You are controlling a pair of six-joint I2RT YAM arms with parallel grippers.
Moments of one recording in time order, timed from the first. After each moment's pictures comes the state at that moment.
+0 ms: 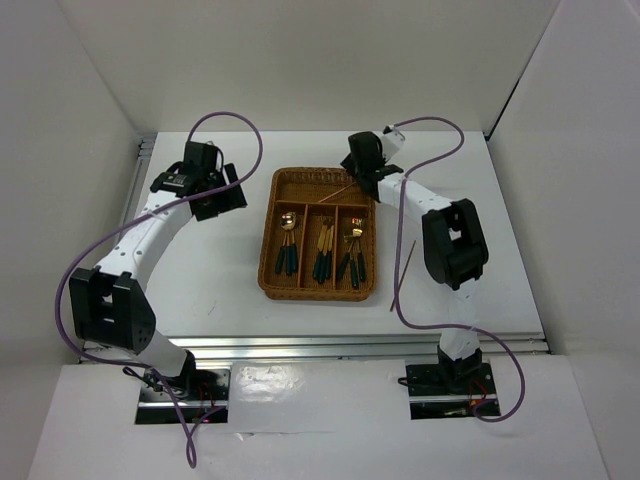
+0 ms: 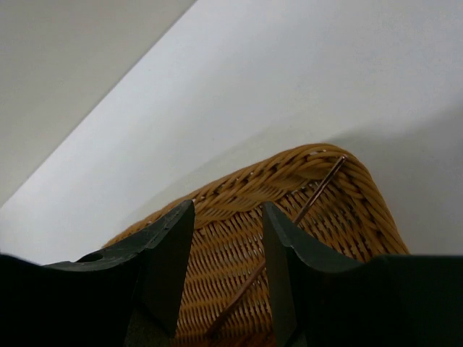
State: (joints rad) left arm -0.17 1.53 1.37 -0.72 -0.08 -0.50; right arm 0.41 2.08 1.62 -0.08 0.43 0.93
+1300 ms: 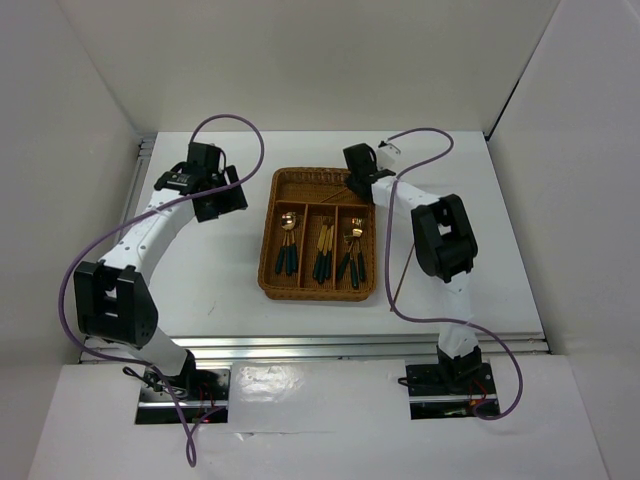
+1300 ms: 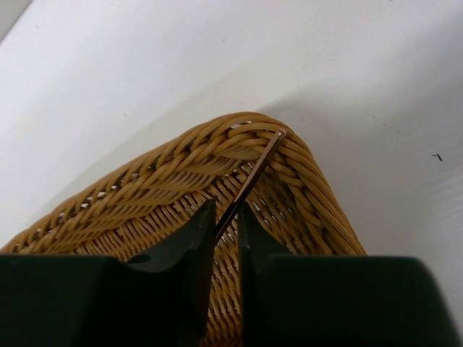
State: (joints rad) left arm -0.17 1.57 1.37 -0.72 -0.09 -0.50; right arm 0.40 2.19 1.65 -0.21 0.46 0.92
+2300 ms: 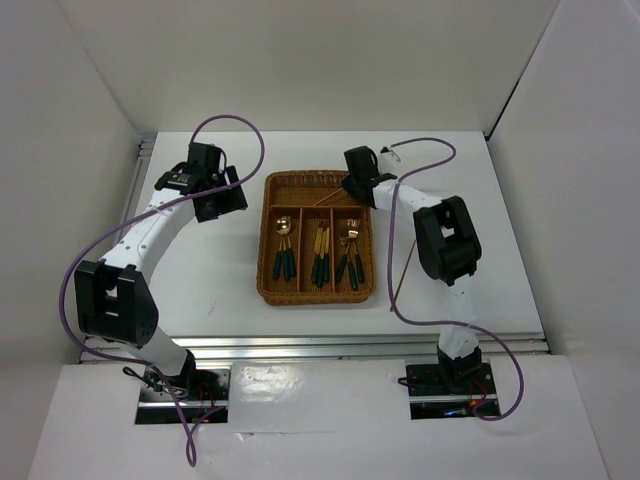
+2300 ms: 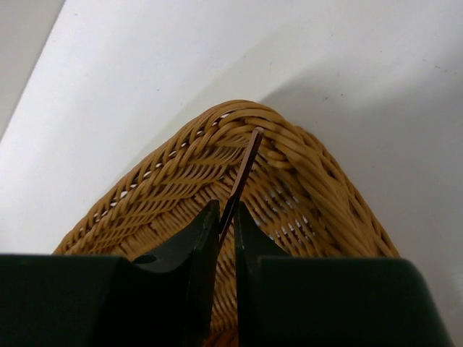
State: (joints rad) left arm -0.17 1.58 1.37 -0.72 -0.09 -0.50; right arm 0.41 2.16 1.59 -0.15 0.36 1.07
